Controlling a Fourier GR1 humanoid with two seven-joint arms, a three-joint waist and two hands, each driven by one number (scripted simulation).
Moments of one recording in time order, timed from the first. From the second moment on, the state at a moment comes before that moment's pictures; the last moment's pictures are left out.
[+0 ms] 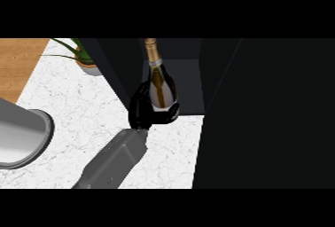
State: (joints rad) left arm -0.65 0.00 -0.49 -0.66 1.06 0.29 -0.71; right arm -0.06 -0.04 0.06 -2.40 -0.17 0.16 0.53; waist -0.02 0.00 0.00
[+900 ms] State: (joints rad) left arm -0.93 0.00 -0.43 -0.33 1.12 0.27 -0.65; right arm -0.04 -0.03 0.07 -2.39 -0.16 0.17 0.48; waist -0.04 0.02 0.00
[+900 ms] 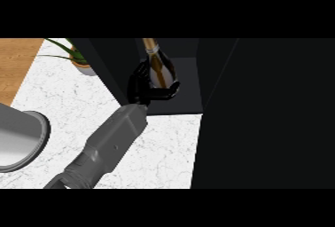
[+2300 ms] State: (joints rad) left arm -0.97 0.00 -0.54 -0.34 1.28 0.32 -0.65; right arm -0.12 -0.01 0.12 -2.29 -0.16 0.19 0.43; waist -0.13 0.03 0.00
